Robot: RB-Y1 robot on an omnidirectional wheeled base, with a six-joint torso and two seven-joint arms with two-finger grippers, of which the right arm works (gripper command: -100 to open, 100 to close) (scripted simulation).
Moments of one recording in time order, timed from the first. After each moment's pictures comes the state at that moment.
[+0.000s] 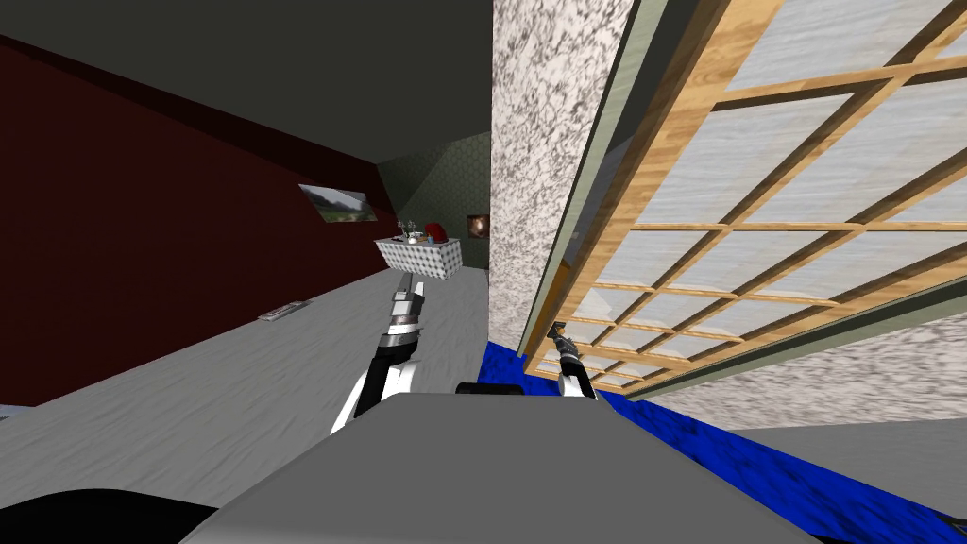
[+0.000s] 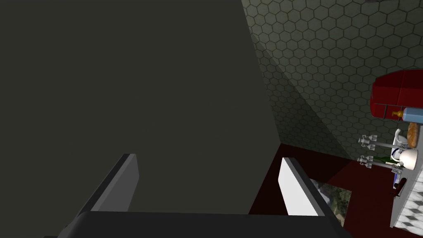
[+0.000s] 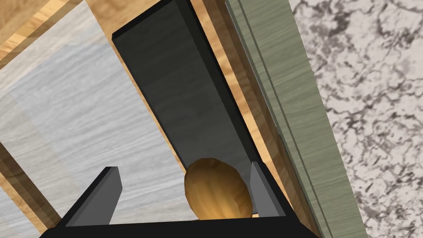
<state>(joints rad) -0.05 -0.18 -0.27 -0.65 -0.18 -0.64 1.08</state>
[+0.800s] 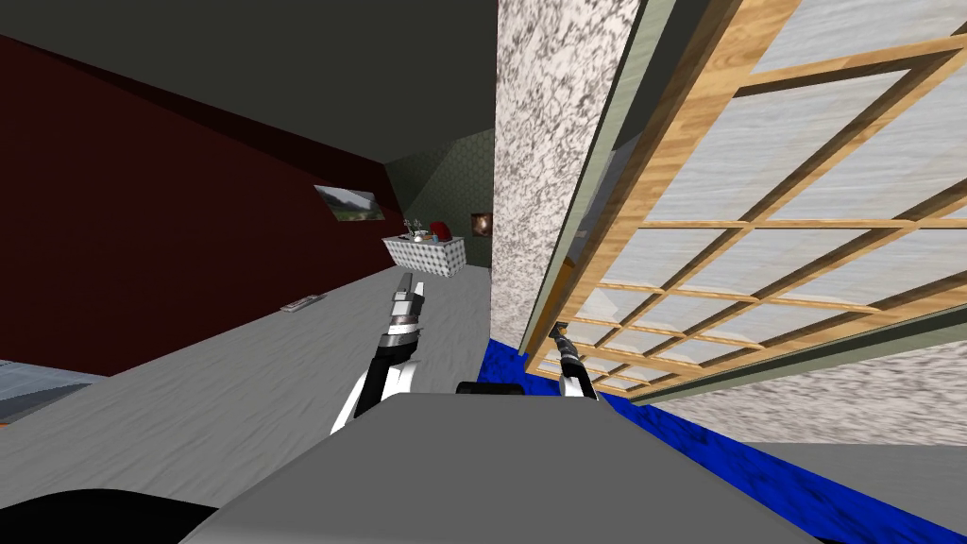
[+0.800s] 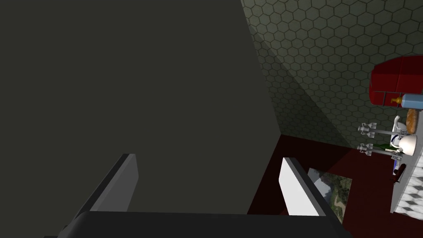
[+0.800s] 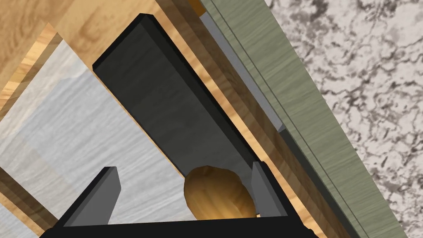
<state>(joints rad) -0.04 -0.18 -0.25 -0.65 -0.20 -0.65 0.89</state>
